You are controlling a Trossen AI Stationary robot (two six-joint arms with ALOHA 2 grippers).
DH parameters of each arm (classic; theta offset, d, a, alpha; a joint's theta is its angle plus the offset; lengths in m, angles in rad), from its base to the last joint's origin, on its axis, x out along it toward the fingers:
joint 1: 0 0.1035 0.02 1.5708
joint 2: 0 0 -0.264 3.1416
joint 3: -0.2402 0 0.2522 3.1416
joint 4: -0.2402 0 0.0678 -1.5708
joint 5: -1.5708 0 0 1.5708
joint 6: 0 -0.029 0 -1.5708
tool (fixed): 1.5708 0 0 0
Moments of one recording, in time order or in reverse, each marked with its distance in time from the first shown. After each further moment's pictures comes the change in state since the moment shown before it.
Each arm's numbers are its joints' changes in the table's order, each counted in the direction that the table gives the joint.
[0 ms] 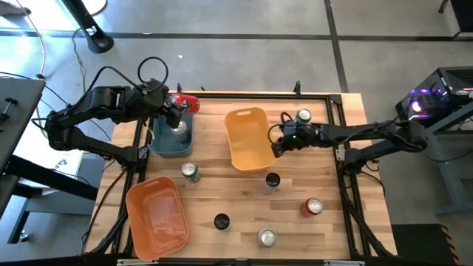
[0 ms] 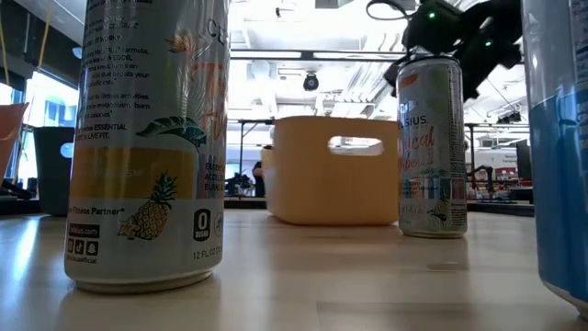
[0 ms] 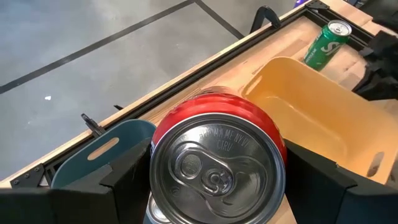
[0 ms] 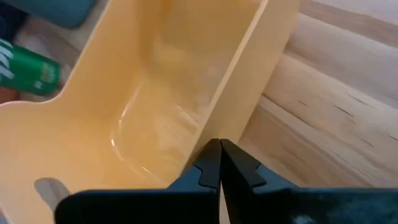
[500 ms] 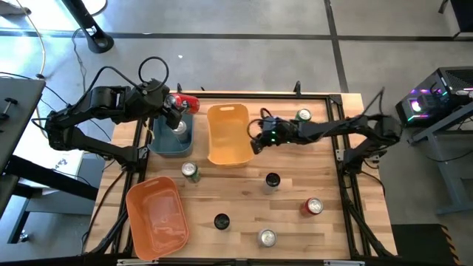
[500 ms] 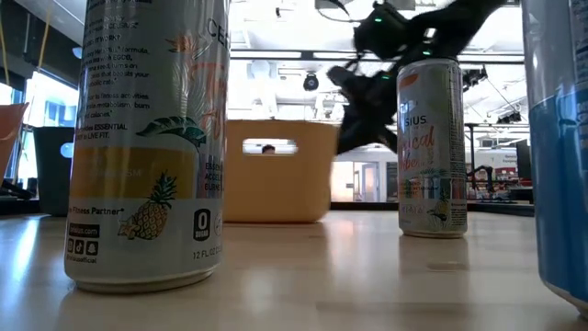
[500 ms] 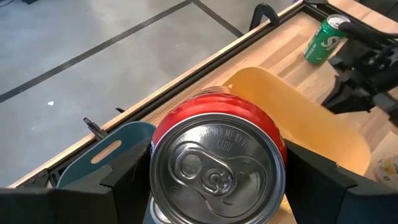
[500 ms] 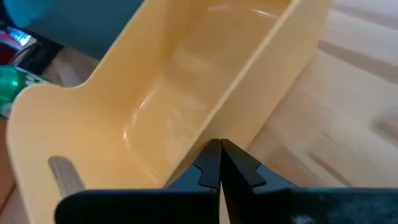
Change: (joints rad) left arm 0.000 0.000 0.000 0.000 -0.002 -0.037; right arm -0.002 -0.316 -0.236 0.182 0.022 0.082
